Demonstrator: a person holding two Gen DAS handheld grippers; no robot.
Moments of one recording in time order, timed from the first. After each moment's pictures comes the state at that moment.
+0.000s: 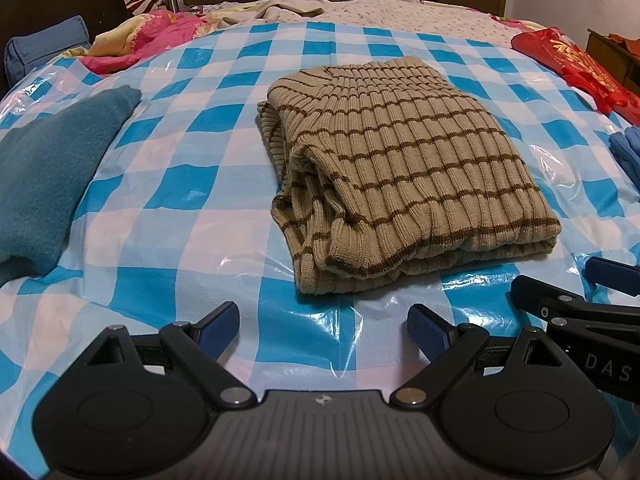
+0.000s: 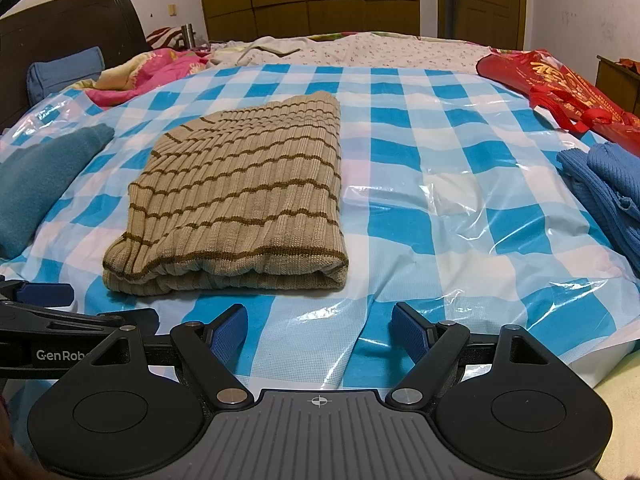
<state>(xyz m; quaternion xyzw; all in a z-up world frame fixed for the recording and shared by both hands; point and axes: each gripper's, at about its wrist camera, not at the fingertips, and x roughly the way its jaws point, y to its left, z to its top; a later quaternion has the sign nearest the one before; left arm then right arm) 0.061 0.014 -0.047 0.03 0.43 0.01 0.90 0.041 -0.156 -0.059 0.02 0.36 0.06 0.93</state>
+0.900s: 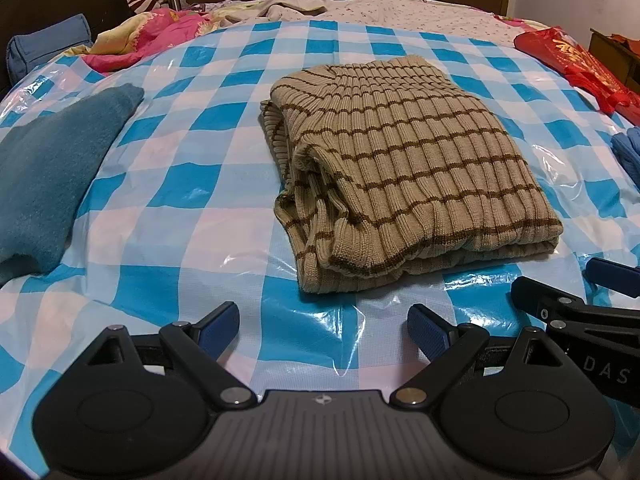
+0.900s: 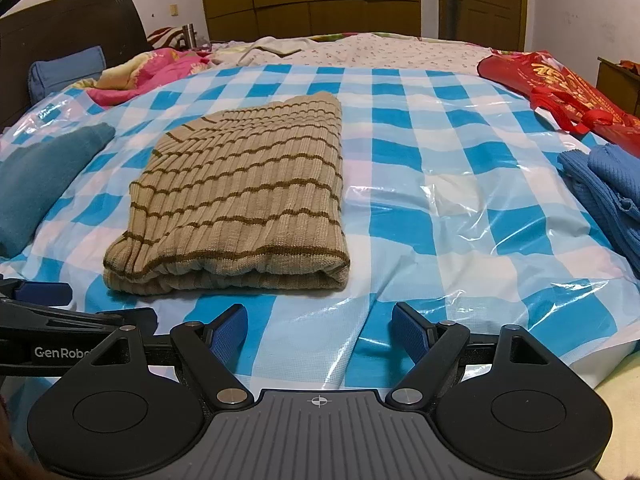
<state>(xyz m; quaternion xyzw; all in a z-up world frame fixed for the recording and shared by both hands) 0.061 0.015 -0.046 0.03 0.43 0.01 0.90 0.040 -0.155 -0.059 0.02 0.36 0.06 0.93</state>
